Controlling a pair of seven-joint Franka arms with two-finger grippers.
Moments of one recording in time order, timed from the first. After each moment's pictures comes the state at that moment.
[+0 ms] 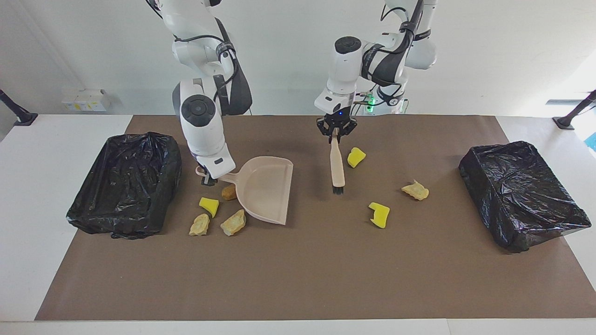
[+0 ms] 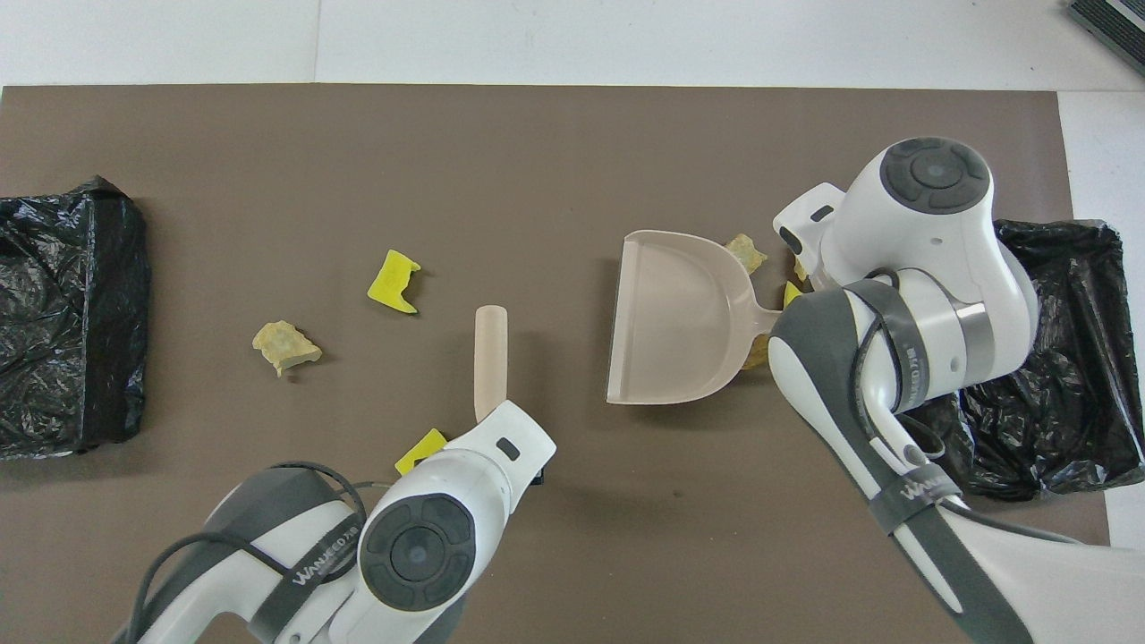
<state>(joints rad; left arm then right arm) -0.49 -0.15 -0.22 -2.29 0.04 2.21 -0.64 0.27 0.23 0.00 -1.82 -0.10 1.89 -1.14</state>
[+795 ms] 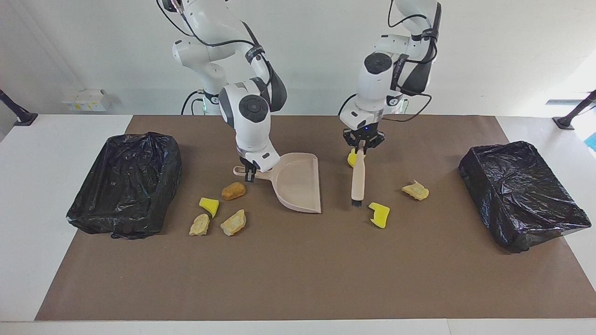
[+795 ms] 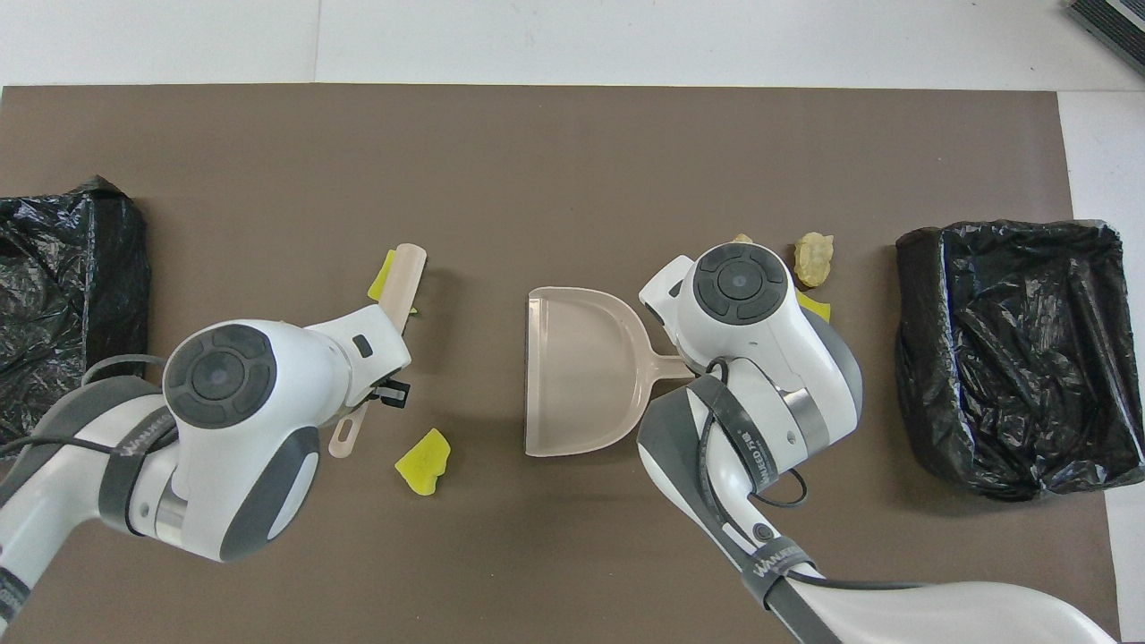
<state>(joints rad) -0.17 -0.03 -0.21 -2.18 0.04 2.21 -0.05 0.42 0.24 0.01 -1.92 -0.10 2.00 -1.02</state>
